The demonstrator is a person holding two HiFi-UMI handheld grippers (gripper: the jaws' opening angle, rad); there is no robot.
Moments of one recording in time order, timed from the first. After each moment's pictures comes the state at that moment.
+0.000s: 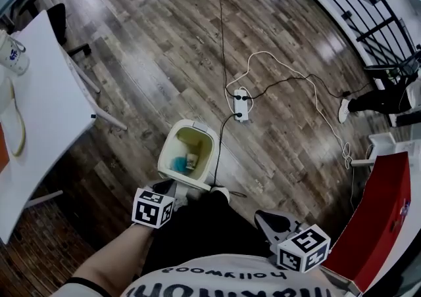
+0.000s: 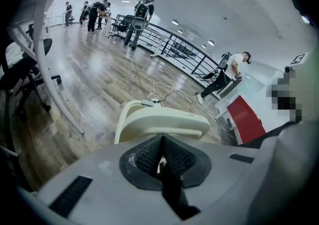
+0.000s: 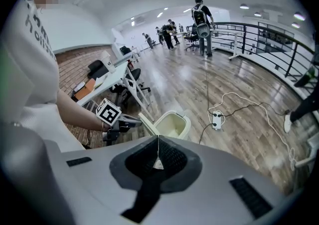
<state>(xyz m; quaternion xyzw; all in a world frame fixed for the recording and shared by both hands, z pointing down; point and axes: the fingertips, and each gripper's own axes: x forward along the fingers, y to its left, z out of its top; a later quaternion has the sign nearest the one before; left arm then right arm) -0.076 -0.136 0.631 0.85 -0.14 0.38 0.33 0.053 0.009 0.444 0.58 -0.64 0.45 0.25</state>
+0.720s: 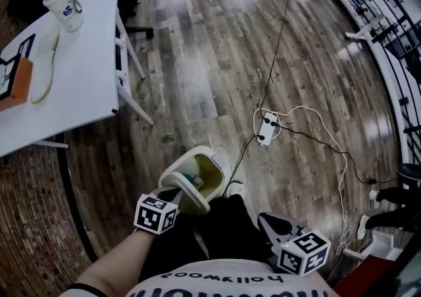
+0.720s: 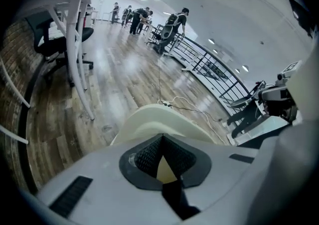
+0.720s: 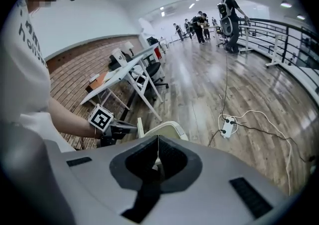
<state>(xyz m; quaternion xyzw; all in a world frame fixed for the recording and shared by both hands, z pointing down) -0.027 -0.168 0.656 0.79 -0.32 0.31 0.43 0.162 -0.113 0.495 0.44 -0.74 0.41 0.30</state>
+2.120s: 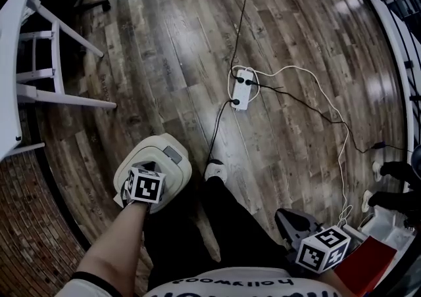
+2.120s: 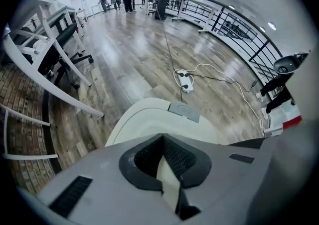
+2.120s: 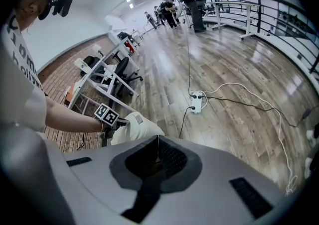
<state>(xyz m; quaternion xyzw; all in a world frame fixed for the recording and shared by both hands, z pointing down) 0.066 -0.236 0.809 0.69 -0.35 0.52 0.38 0.368 -0.124 0.580 0.47 -0.65 0.52 0.29</state>
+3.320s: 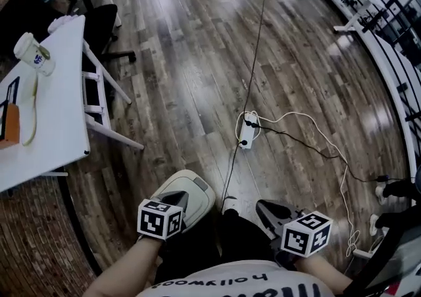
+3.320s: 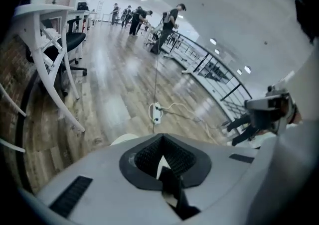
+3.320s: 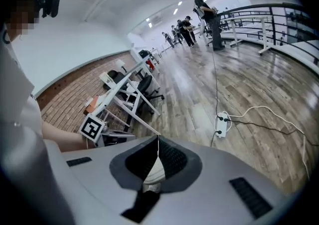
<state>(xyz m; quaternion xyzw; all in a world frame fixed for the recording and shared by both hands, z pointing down) 0.080 -0.244 0.603 0.78 -0.32 0.31 0.44 0.258 -0.205 0.495 0.45 -0.74 0.46 0.20</state>
